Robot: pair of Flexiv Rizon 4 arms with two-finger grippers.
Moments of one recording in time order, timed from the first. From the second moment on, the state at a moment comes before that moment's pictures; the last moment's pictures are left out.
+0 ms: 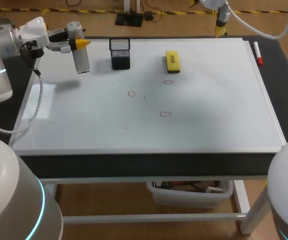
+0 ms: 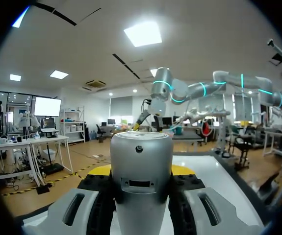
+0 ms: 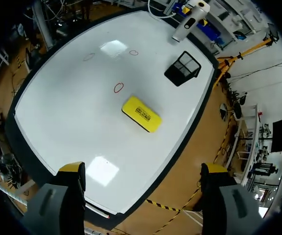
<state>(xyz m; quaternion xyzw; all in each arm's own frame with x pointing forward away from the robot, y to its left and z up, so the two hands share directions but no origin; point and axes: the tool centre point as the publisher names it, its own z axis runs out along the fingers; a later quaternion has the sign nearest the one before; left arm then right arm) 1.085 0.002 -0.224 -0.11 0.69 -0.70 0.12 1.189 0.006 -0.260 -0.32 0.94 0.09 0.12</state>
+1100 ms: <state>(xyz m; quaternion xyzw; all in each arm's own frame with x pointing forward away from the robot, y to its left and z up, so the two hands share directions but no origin) 1.085 0.002 -0.224 -0.11 0.69 -0.70 0.12 1.172 0.090 -0.351 -0.66 0.75 0.01 -0.02</state>
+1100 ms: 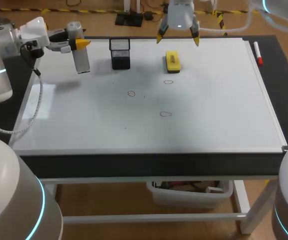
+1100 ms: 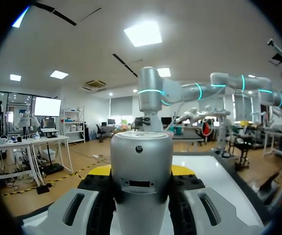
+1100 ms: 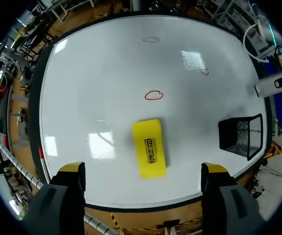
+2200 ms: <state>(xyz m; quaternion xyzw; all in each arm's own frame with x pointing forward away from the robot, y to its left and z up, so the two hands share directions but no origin) 1.085 0.002 -0.224 -0.11 0.69 -0.70 0.12 1.152 0.096 -0.409 -0.73 0.68 0.03 -0.03</state>
